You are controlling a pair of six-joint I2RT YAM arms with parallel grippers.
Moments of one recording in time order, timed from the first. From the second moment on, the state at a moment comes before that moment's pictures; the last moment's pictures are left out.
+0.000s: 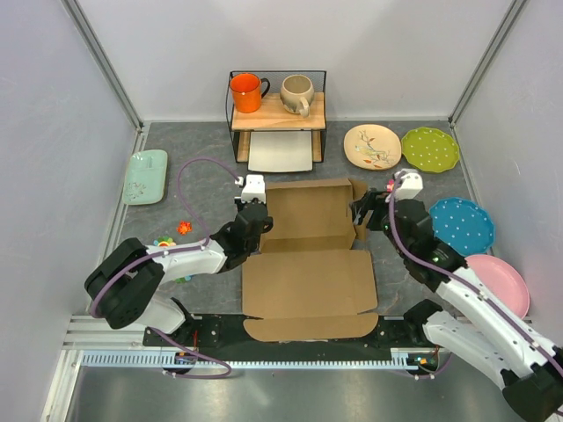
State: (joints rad) left arm -0.81 1.44 0.61 0.49 -0.73 -0.24; right arm 0.55 0.82 0.63 -0.19 0.24 0.45
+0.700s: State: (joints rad) left arm -0.81 1.41 0.55 0.58 -0.73 -0.23; right arm 0.28 0.92 0.51 -0.08 0.19 0.64
